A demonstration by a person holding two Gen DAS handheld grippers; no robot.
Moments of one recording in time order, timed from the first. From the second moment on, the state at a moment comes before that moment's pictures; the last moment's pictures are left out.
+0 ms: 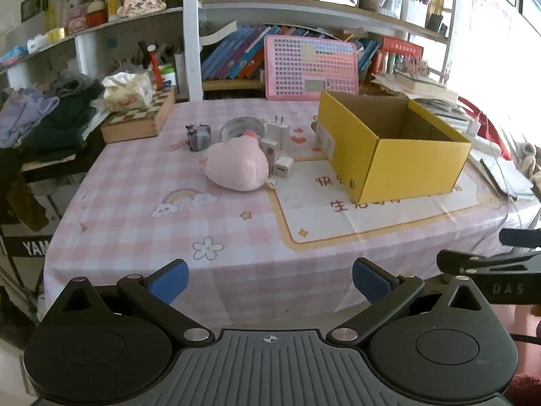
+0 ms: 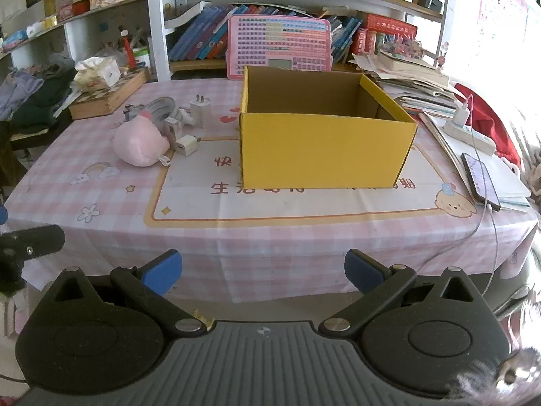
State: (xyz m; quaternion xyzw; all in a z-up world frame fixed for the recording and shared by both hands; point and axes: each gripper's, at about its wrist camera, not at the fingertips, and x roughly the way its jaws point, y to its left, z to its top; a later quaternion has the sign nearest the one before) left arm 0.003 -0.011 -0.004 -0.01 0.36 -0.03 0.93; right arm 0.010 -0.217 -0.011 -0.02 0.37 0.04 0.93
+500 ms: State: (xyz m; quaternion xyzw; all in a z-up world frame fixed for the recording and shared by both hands) left arm 0.006 -0.014 -0.006 -0.01 0.37 -0.04 0.93; right arm 0.011 -0.218 -0.010 -0.01 0.37 0.04 0.93
